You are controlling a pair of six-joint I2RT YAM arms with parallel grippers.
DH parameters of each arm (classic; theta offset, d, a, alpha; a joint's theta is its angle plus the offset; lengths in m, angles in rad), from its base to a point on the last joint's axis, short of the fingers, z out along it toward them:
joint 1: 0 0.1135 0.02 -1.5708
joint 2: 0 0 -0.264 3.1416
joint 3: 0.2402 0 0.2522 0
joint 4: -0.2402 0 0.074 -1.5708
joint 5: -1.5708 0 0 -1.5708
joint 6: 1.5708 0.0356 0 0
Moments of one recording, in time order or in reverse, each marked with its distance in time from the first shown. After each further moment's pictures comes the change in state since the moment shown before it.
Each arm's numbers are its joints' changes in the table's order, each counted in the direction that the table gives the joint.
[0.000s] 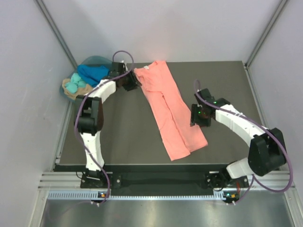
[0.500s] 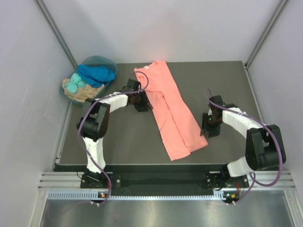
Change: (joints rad) left arm -0.184 -0.125 -0.352 -0.004 0.039 -0.073; right arm -0.279 0.047 -0.171 0.035 0.158 -0.142
